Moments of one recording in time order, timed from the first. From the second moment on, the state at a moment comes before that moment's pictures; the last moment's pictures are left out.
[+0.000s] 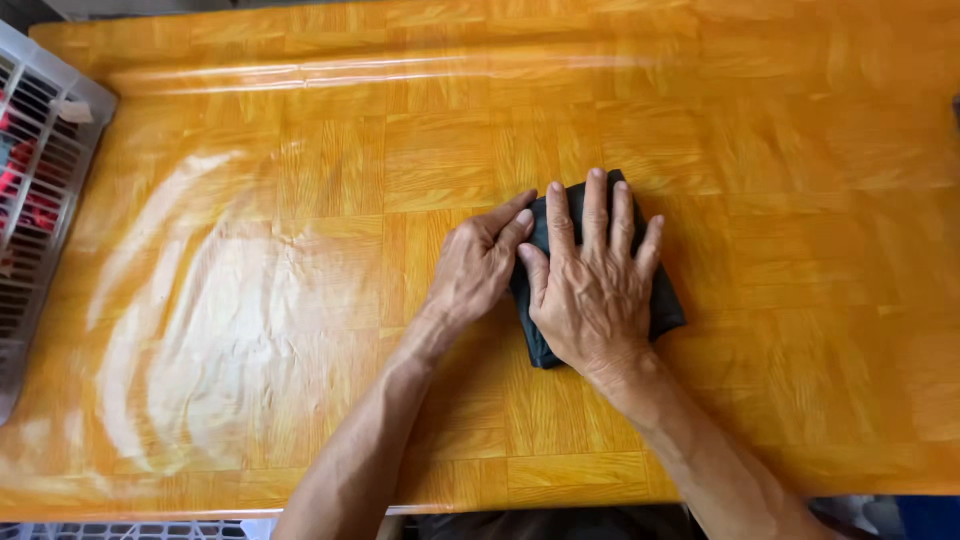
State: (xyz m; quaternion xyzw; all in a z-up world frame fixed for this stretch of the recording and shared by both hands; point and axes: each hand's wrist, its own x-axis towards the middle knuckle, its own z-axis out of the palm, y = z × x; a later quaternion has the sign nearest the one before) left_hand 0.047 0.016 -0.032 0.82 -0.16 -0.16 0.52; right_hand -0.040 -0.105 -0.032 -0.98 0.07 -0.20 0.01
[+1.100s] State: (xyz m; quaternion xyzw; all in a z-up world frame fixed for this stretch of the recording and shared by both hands) left_hand 0.018 -0.031 0.002 0.87 -0.31 0.12 0.36; right_hand -0.084 -0.165 0.036 -0.96 -0.06 0.00 0.27
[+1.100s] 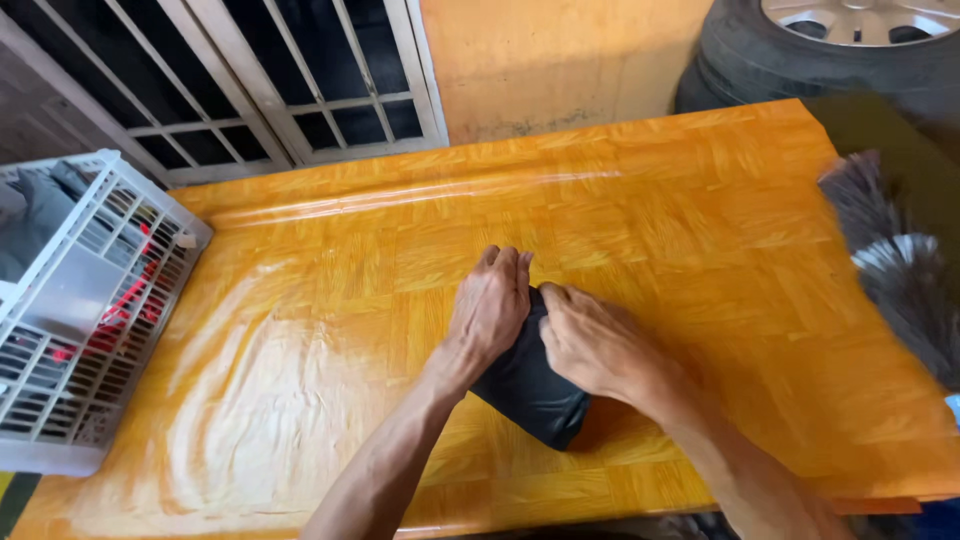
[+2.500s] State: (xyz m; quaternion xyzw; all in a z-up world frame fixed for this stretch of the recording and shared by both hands) left_hand -0.017 0.007 0.013 0.65 -0.15 0.12 0.73; right_hand -0.049 -0.167 -0.009 -0.74 0.00 -0.39 0.54
